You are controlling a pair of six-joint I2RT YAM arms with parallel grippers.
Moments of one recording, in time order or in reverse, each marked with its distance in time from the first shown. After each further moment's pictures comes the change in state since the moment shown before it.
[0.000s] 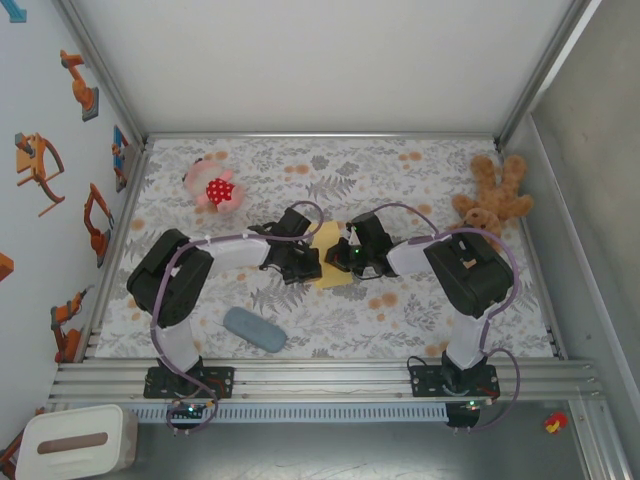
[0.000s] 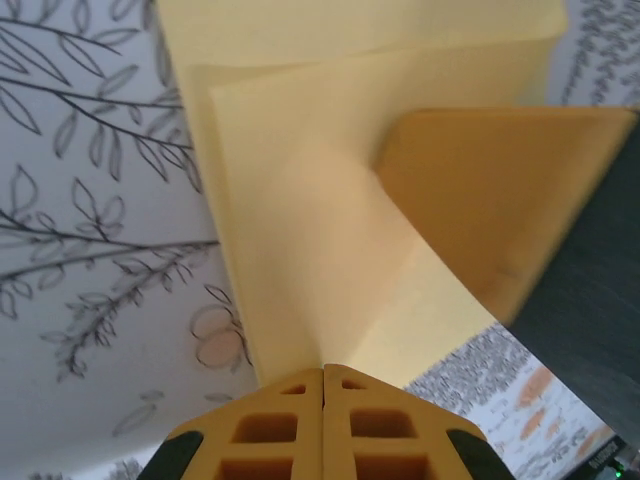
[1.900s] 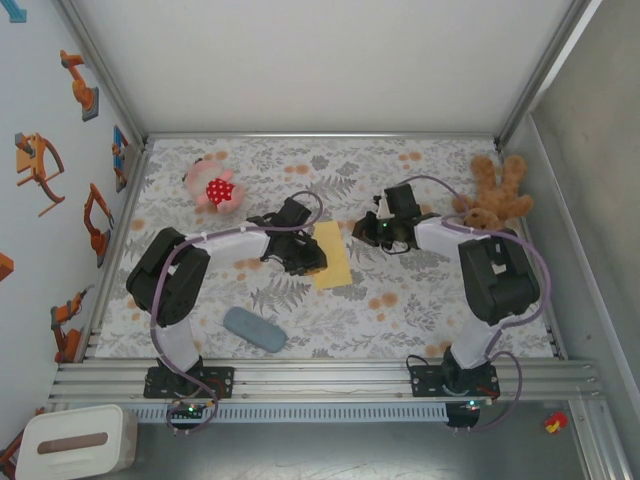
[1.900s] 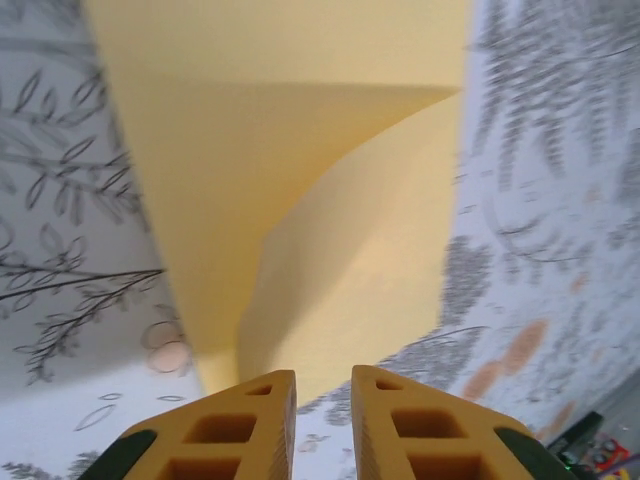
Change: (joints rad) left arm 0.020 -0.016 0.084 -0.049 0.025 -0.013; right arm -0.222 -0.142 0.137 -0.351 -0.039 -0.250
